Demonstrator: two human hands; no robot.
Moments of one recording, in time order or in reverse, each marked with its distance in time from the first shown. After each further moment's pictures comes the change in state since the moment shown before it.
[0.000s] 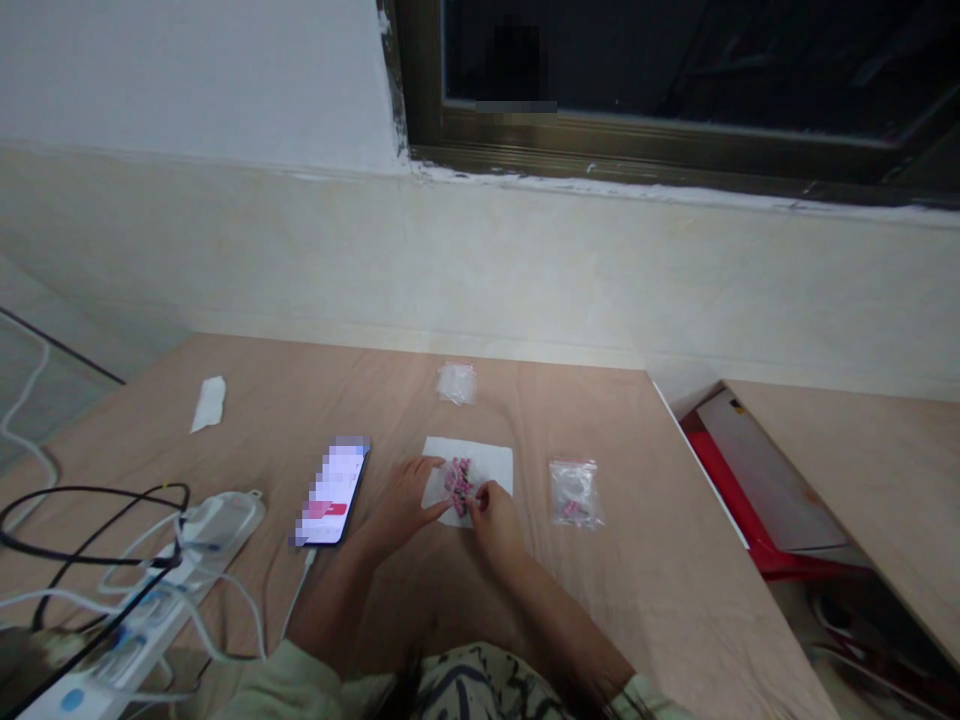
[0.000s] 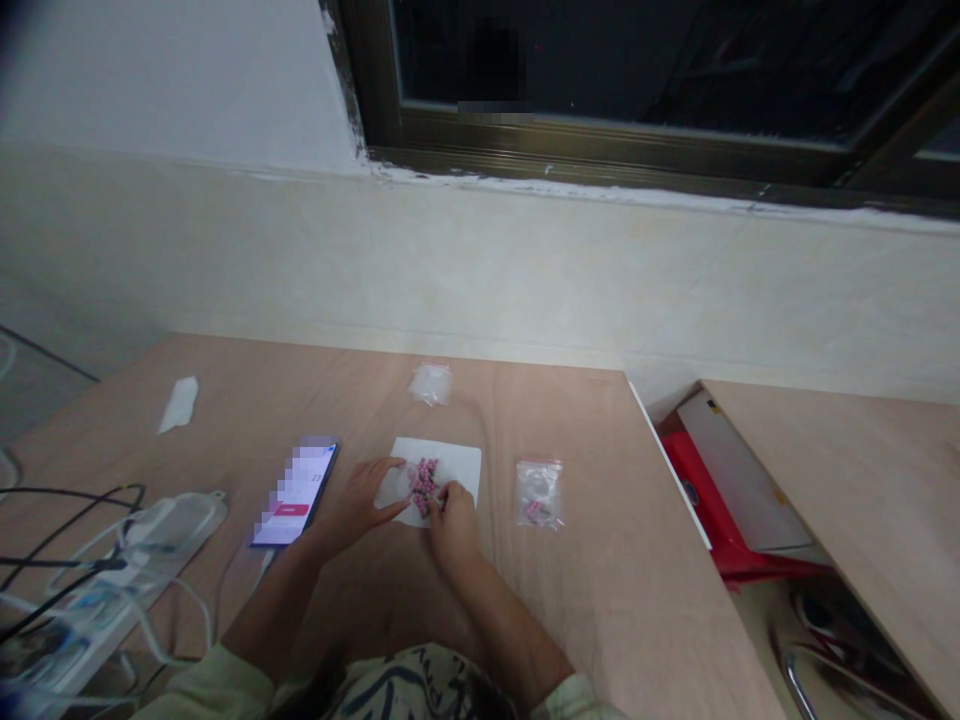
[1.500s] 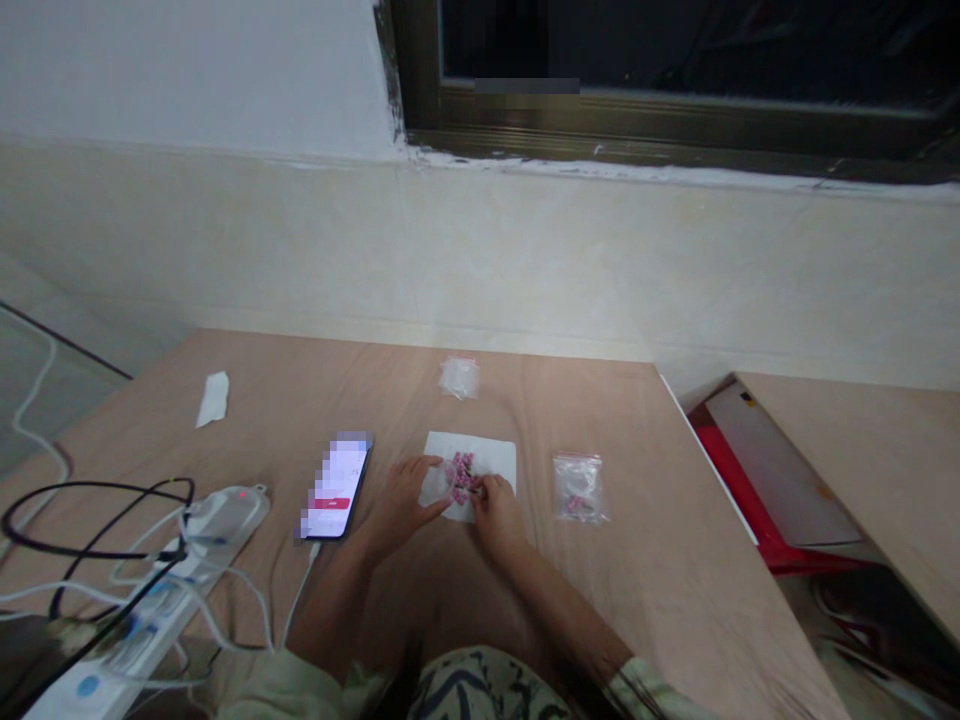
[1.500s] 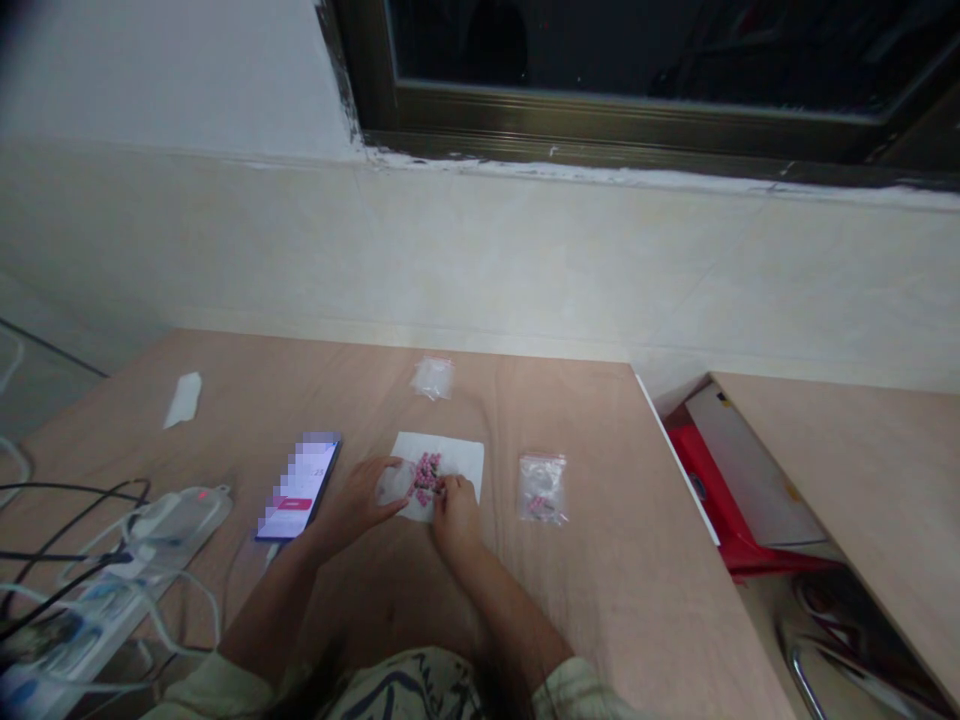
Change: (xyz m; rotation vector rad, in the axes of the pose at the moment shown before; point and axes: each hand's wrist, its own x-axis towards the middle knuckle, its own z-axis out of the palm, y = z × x) left_hand -0.008 -0.012 0.006 -0.028 0.005 -0.050; right_hand 0.002 0.005 0.000 -0.088 -0.101 -0.105
